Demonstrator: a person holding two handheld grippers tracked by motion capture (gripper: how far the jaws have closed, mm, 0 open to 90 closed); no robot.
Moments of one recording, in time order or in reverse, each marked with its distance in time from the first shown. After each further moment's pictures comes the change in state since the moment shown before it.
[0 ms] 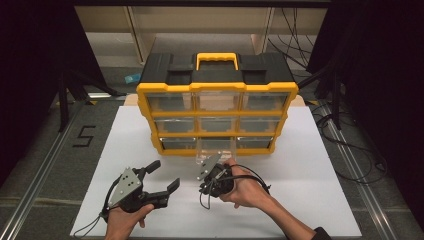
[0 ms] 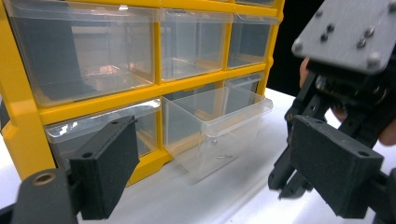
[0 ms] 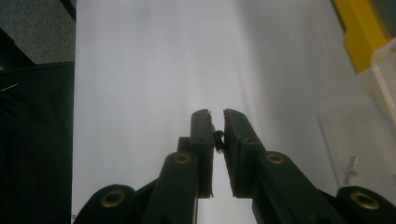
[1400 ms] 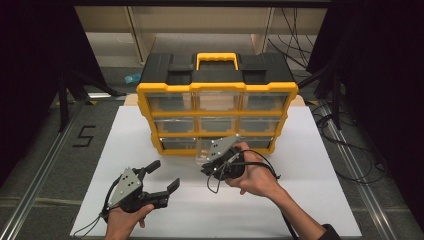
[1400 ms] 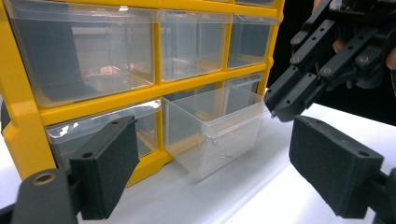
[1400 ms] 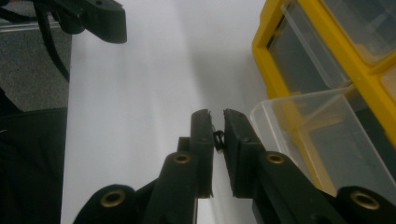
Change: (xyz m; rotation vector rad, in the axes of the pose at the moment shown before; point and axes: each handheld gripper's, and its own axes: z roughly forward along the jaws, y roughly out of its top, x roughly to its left) left arm -0.001 0.000 0.000 -0.003 0.002 0.002; right arm -0.014 0.011 -0.053 -0.172 -0.103 0.011
